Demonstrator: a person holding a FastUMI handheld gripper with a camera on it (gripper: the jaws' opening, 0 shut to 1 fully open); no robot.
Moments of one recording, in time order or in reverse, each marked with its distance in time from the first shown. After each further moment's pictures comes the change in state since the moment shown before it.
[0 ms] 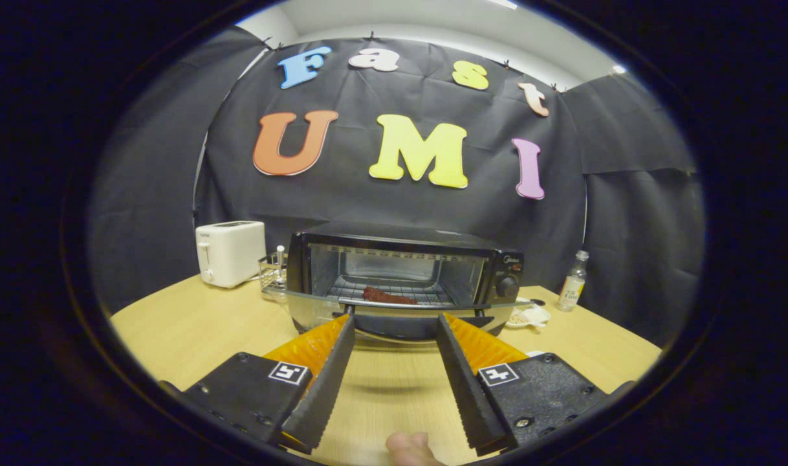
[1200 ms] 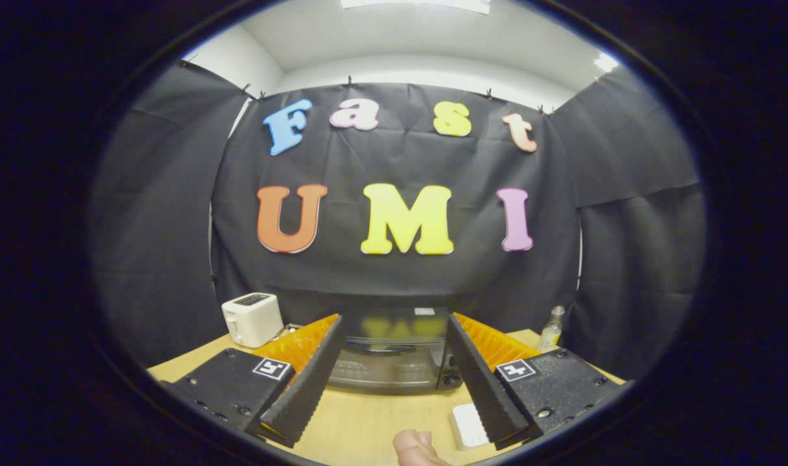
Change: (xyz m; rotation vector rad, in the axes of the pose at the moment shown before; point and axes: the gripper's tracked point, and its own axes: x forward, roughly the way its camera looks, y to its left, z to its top) arm -0.120 -0.091 0.187 0.054 -0.196 0.056
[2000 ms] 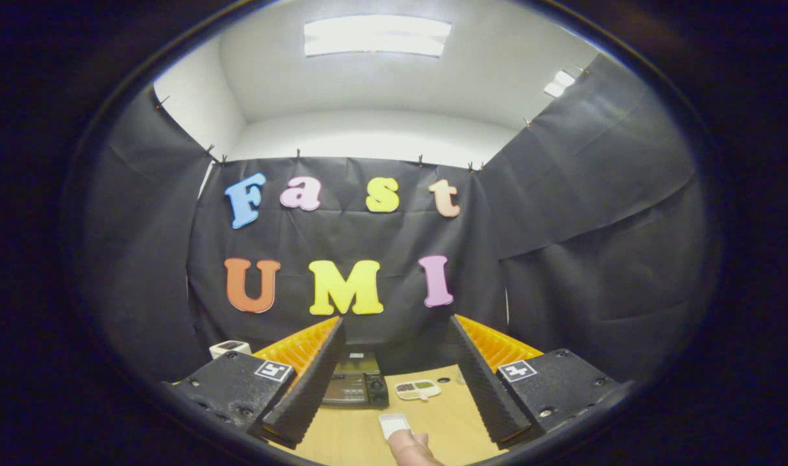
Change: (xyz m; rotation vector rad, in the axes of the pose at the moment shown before) arm -0.194 -0.122 0.105 0.074 -0.228 -0.193
